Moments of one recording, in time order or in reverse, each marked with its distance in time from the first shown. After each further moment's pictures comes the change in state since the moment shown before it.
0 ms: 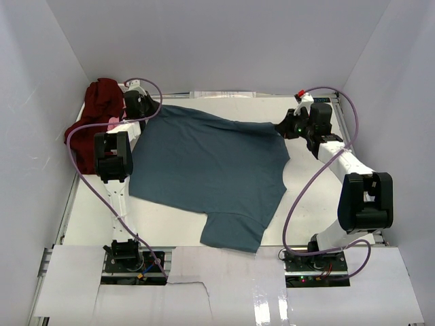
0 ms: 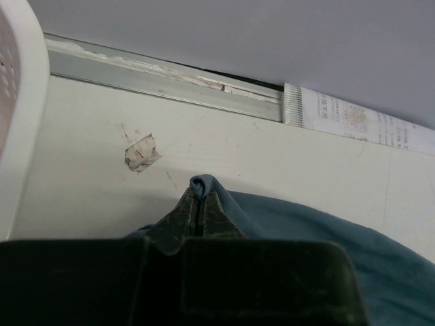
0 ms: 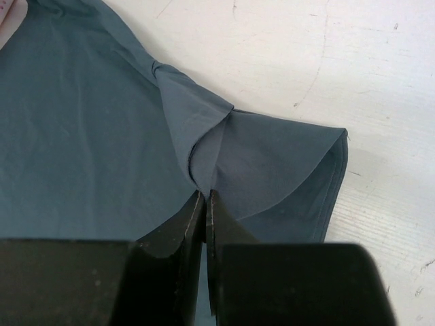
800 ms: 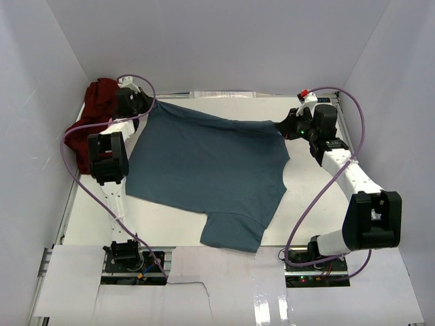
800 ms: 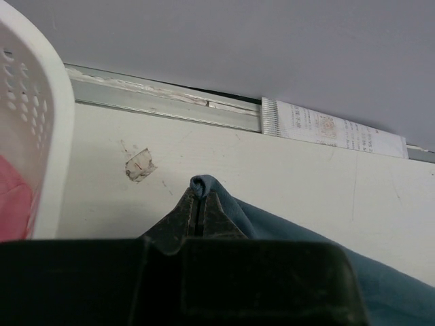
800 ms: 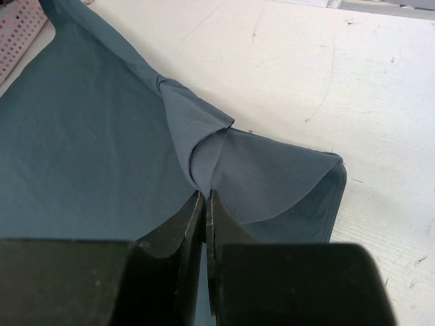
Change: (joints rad) left arm 0.035 -0.052 -0.019 0.005 0.084 -0.015; right arm 0.018 -0.142 -0.048 -0.011 0.002 -0.003
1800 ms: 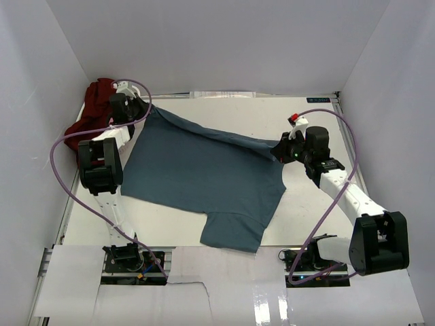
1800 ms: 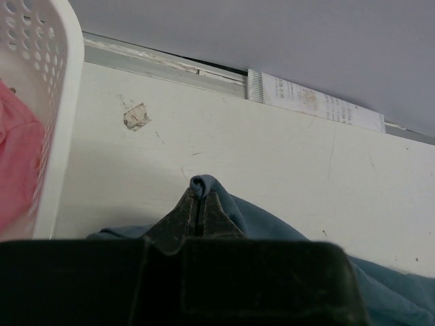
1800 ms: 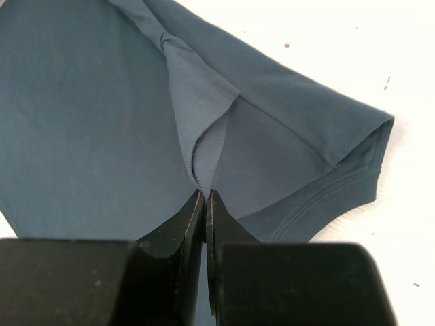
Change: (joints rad) left arm 0.025 -0.212 -0.253 0.019 0.039 -0.015; right arm 0.092 -0.186 -0.237 -0.056 0.053 -0.005
